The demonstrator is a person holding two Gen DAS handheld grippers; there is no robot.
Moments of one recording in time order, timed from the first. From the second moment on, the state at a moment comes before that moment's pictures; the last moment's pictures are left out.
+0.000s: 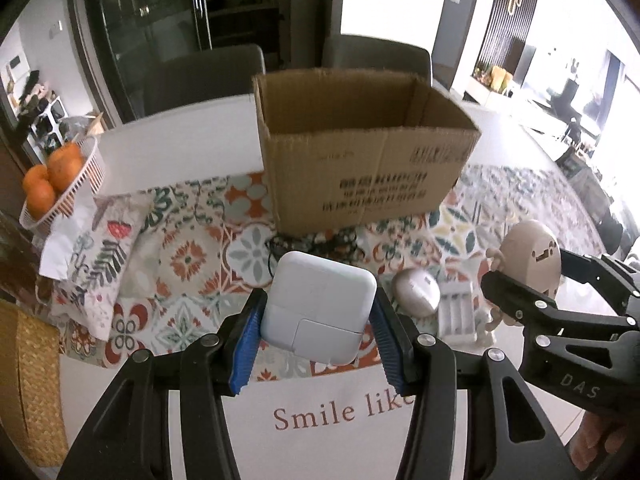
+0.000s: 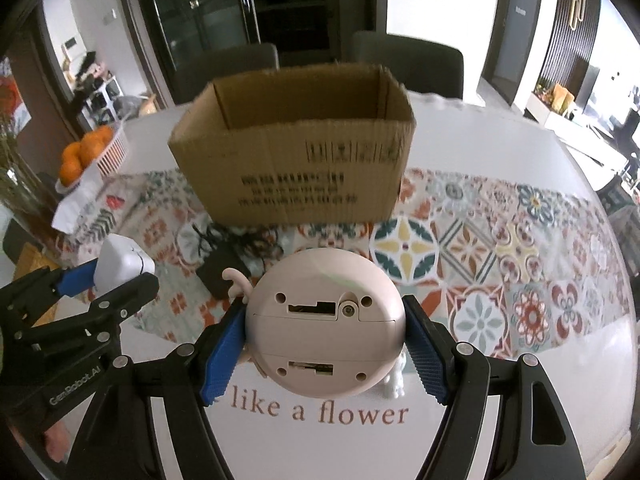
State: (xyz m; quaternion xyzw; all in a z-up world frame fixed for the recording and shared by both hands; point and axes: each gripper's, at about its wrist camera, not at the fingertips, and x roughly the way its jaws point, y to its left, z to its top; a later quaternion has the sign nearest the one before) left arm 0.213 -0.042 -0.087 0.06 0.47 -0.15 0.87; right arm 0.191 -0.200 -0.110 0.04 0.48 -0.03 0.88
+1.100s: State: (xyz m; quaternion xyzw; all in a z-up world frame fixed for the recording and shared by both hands) left arm 0.275 -0.063 -0.007 0.05 0.39 -0.17 0.90; right arm 0.252 -0.220 -0.022 0.03 0.38 -0.02 0.92
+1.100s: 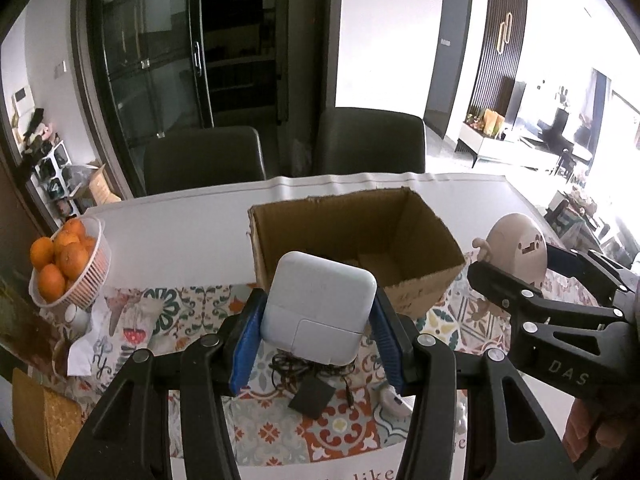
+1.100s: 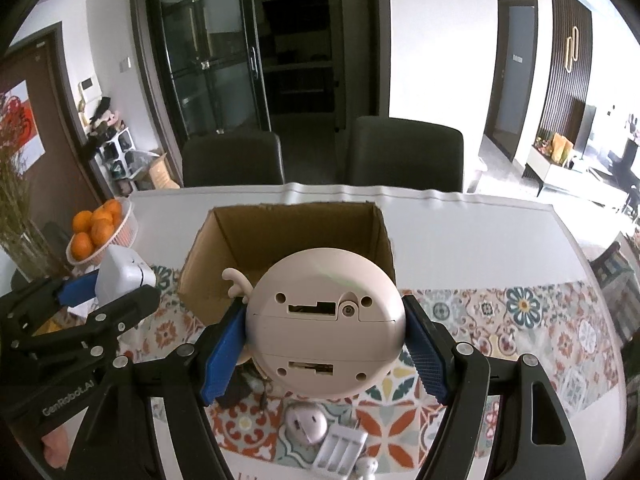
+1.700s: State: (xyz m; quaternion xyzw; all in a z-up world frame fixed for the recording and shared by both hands) left arm 0.339 -0.071 -0.011 0.04 0.43 -0.17 0.89; right arm 0.321 -0.231 -0.015 0.01 0.40 -0.02 0.92
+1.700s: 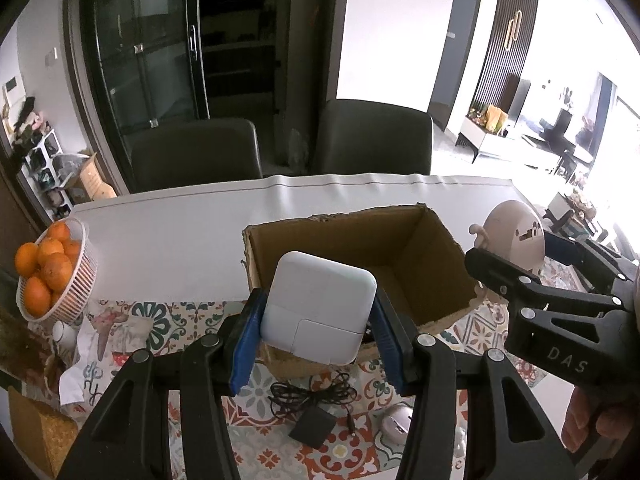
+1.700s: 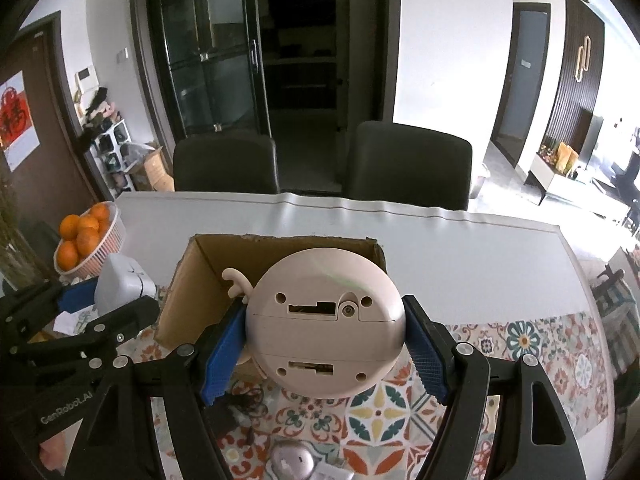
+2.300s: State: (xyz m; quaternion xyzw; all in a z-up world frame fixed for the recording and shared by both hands) left arm 0.391 -0.079 -0.065 0.06 0.50 -0.15 0.85; right arm 0.392 -0.238 -0.082 0.00 0.49 0.01 0.87
